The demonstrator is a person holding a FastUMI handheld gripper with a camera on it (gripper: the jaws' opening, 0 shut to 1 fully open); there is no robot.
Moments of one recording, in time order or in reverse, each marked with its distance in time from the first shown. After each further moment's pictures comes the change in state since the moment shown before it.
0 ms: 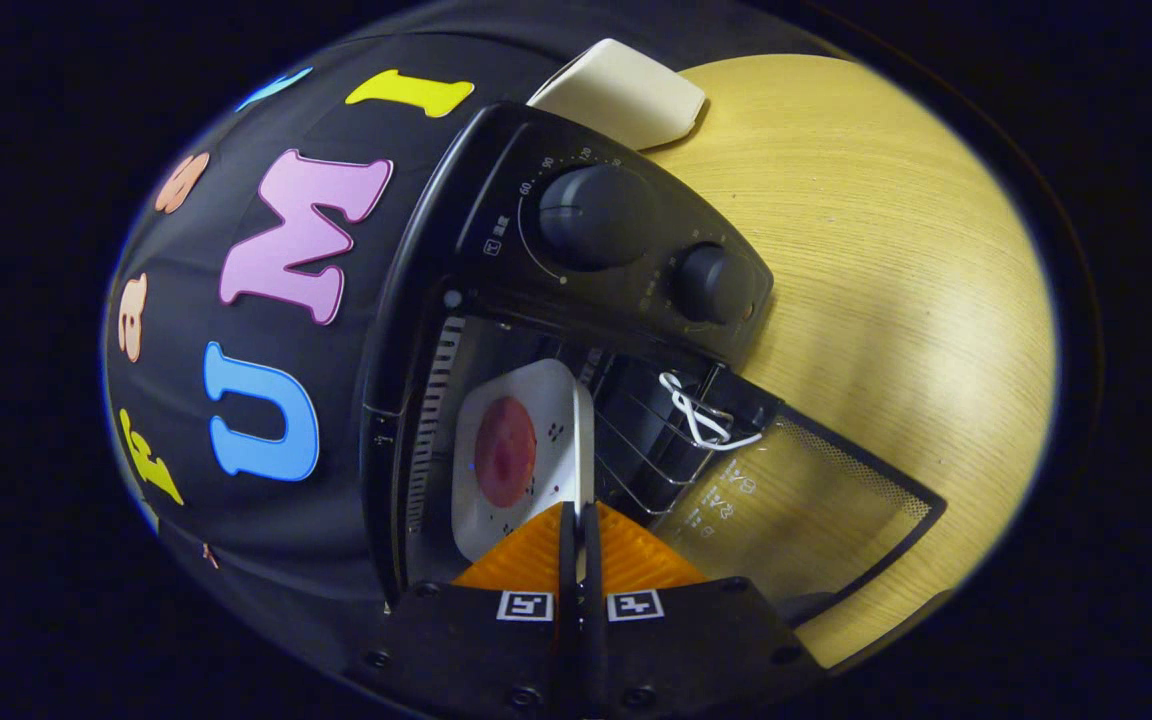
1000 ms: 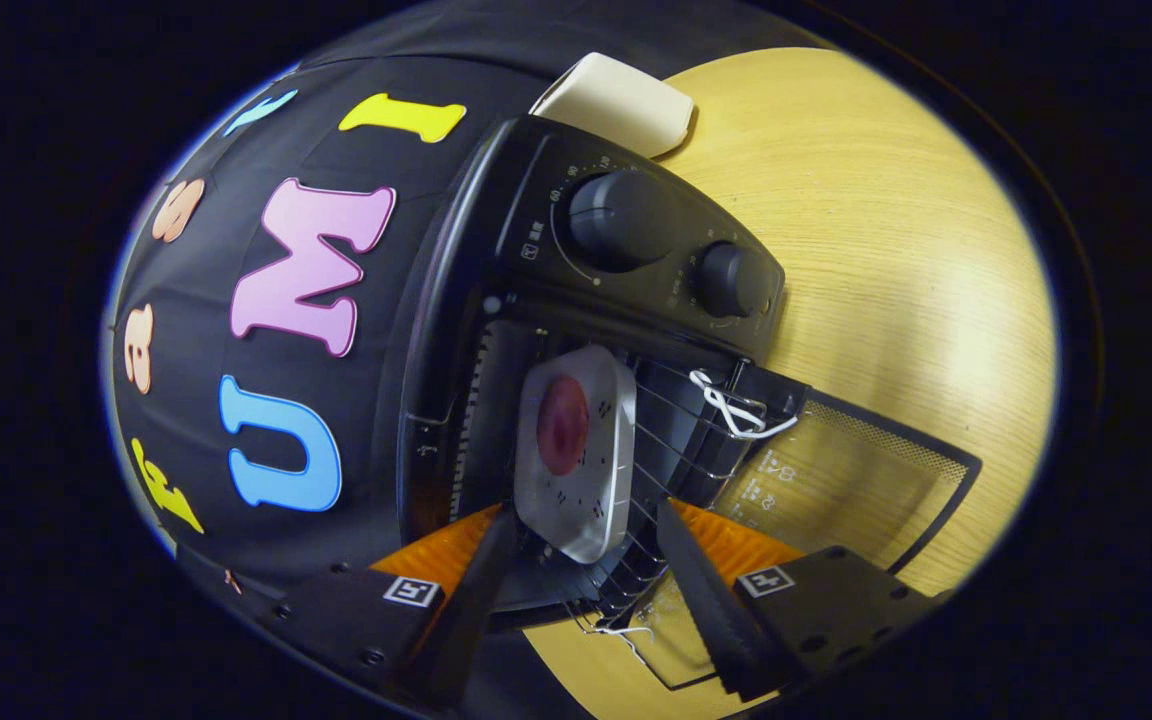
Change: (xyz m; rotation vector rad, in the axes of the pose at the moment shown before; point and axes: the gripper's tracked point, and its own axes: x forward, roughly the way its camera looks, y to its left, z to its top) arm -0.018 0.017 -0.004 0.000 -0.017 0.031
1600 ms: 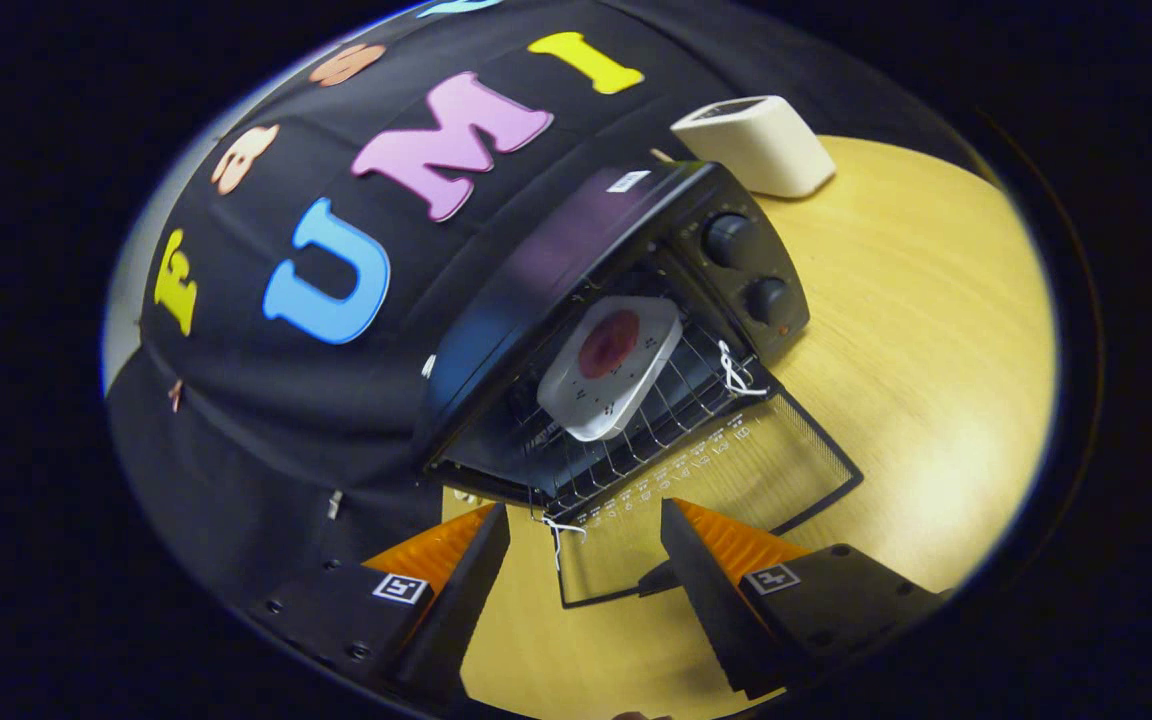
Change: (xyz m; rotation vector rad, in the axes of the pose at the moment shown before) arm -0.092 -0.006 -0.042 -0.565 0.126 0.081
